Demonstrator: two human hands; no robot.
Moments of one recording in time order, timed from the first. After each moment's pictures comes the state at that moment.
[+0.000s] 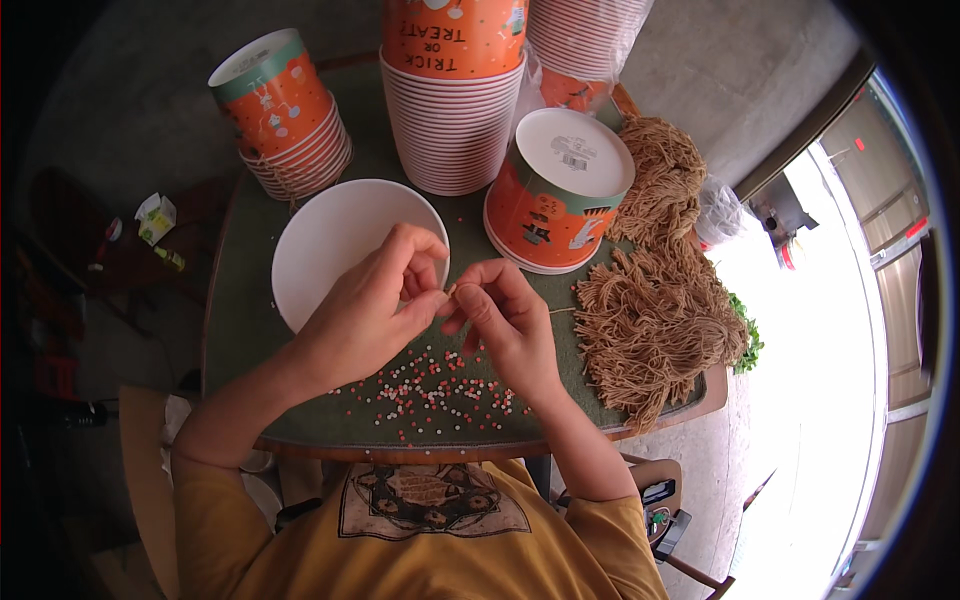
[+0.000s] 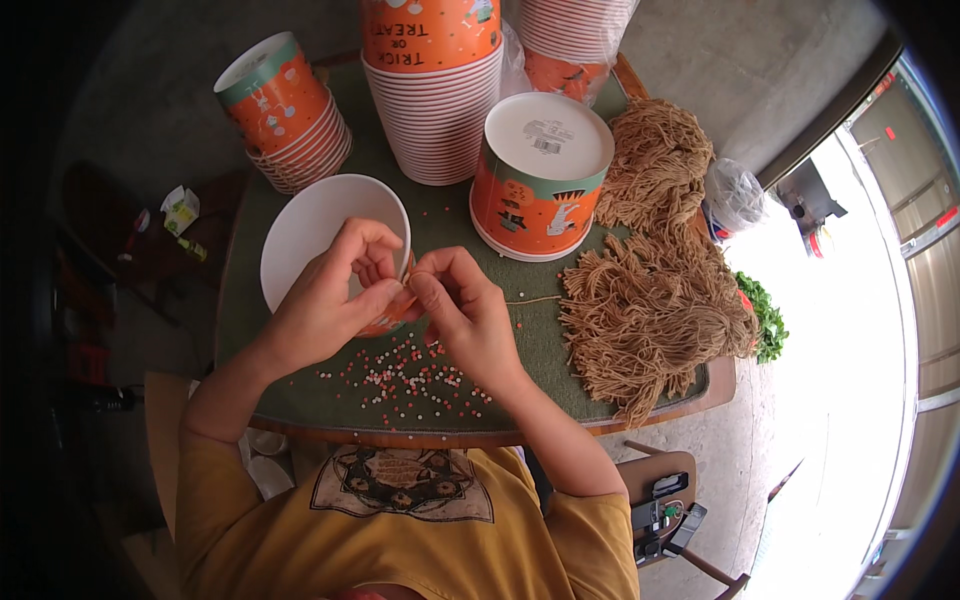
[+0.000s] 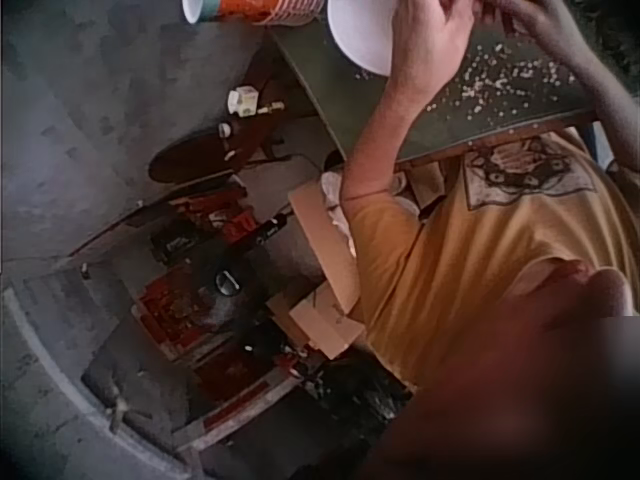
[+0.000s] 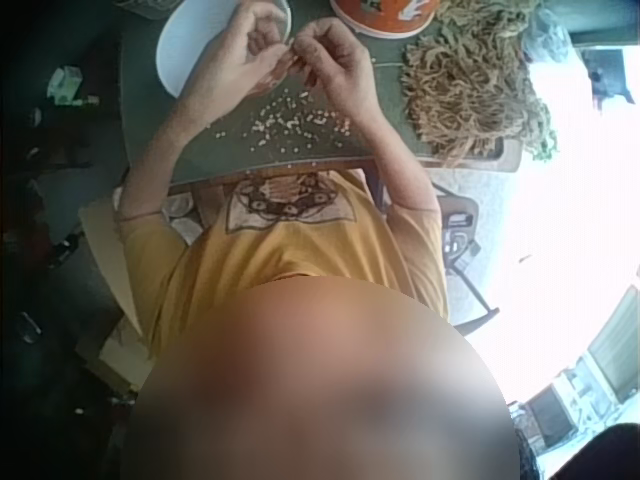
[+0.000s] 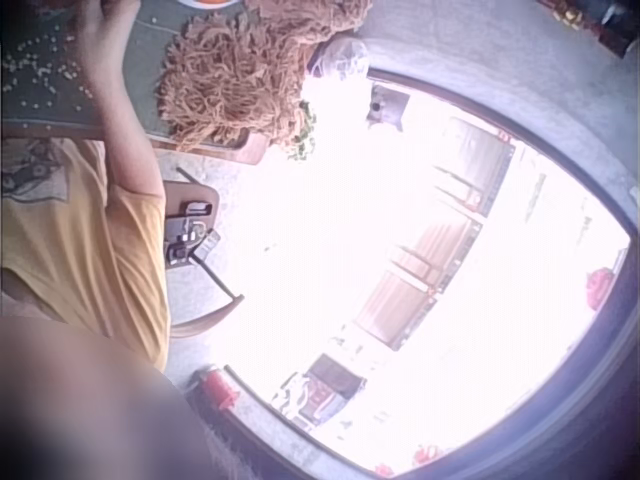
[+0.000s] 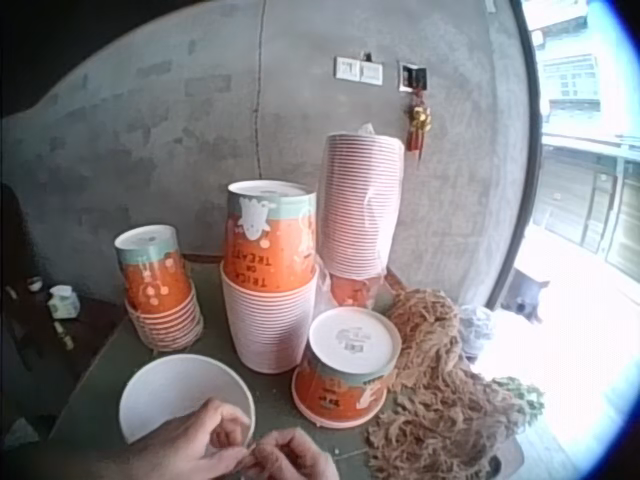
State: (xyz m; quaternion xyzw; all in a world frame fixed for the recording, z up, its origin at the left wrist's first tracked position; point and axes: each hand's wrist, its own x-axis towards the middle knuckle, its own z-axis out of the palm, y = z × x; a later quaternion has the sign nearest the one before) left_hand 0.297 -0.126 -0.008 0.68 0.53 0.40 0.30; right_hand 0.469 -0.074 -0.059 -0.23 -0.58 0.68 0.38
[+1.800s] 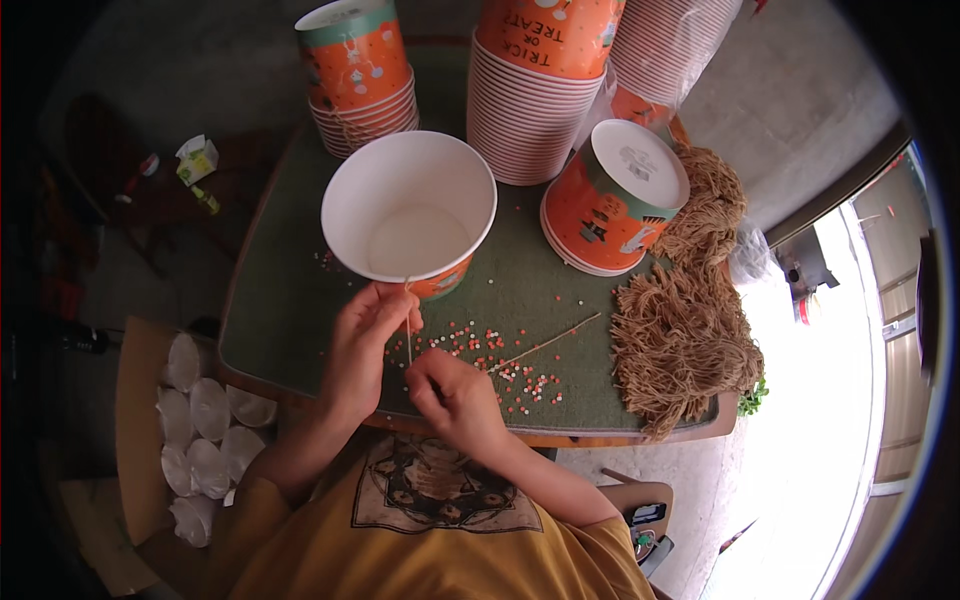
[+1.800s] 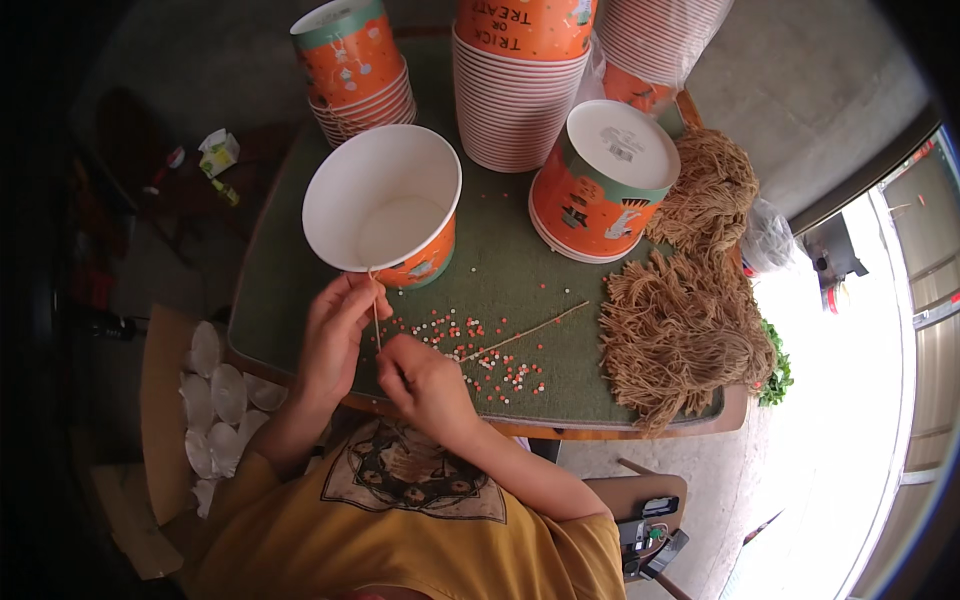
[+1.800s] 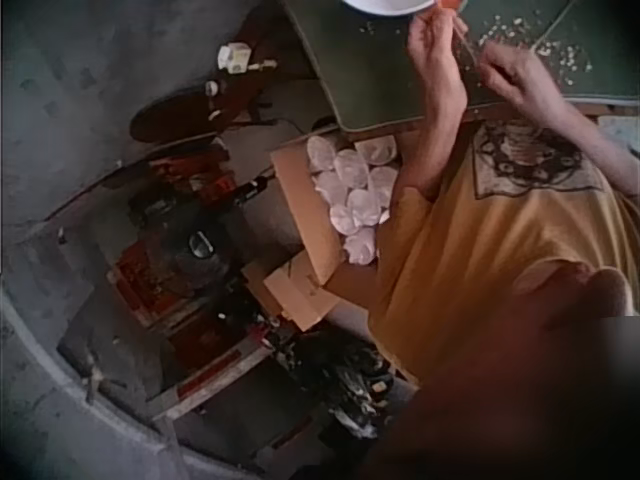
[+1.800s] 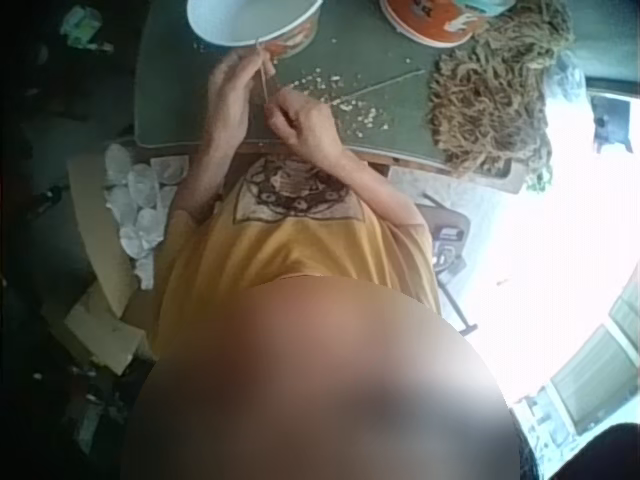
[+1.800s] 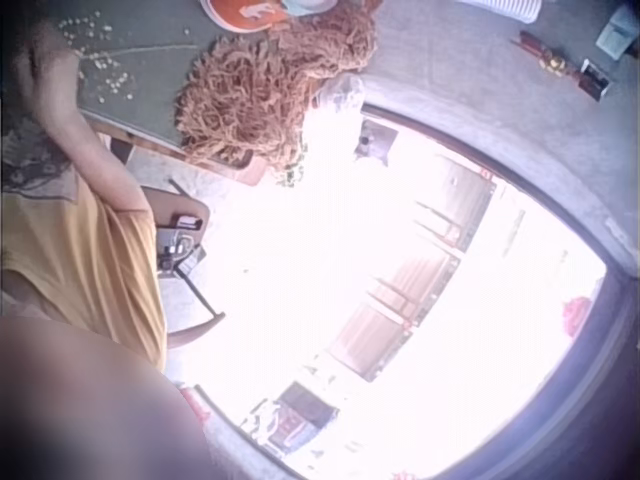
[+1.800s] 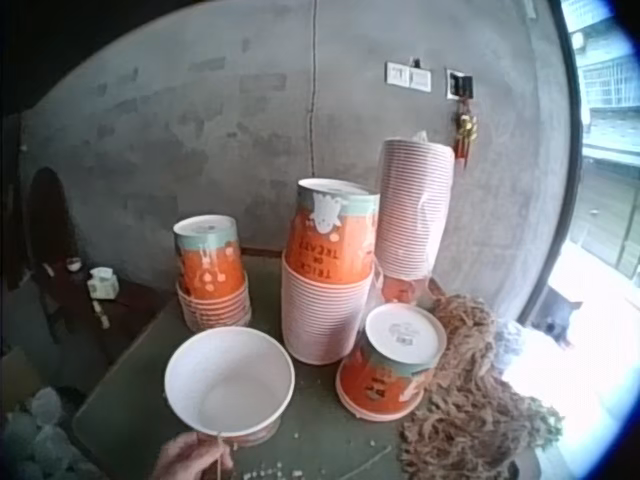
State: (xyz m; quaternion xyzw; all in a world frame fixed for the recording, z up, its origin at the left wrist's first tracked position) left_hand 0.300 -0.210 -0.073 0.27 0.53 0.68 0.43; right_hand 0.439 -0.171 -0.099 -0.23 -0.77 0.52 0.29
